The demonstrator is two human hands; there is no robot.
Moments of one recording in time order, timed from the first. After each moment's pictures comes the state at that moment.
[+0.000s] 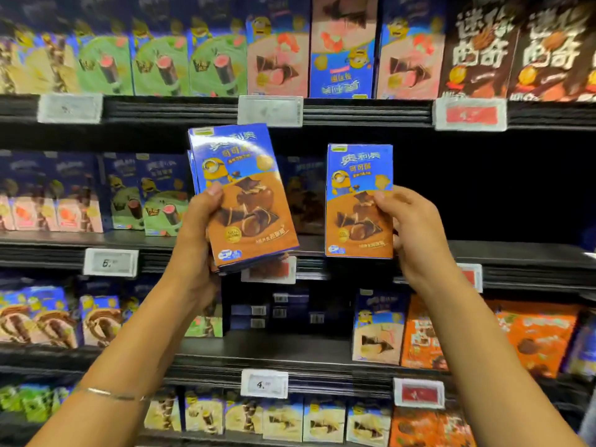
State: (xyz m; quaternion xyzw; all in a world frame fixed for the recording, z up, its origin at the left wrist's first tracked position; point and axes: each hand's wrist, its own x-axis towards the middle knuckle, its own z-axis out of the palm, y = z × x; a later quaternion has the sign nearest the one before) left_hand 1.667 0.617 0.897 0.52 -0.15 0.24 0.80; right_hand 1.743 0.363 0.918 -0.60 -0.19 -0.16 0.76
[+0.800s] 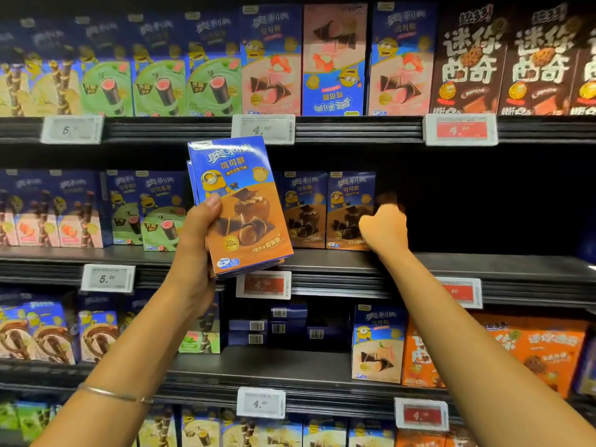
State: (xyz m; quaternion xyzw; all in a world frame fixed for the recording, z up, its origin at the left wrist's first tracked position) left_hand 1.678 0.615 0.904 0.54 -0.14 0.29 0.78; right_hand 1.846 0.382 0.921 -0.84 0.00 -0.31 0.46
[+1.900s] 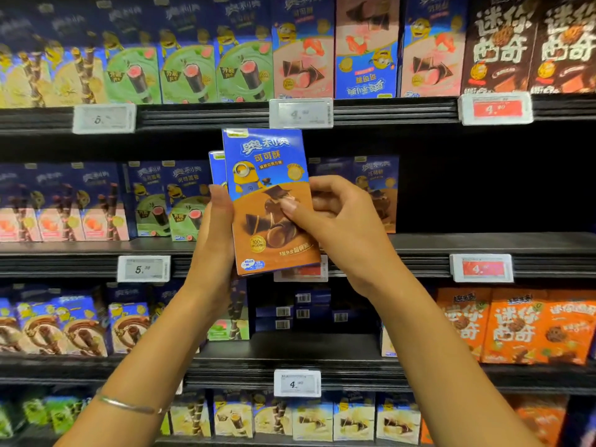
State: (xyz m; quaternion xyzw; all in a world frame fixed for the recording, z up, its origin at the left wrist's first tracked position) left_hand 1.649 0.638 0.898 0.62 -0.13 0.27 0.72; right_hand 1.665 0.474 0.931 -0.68 -0.29 -0.15 0.66
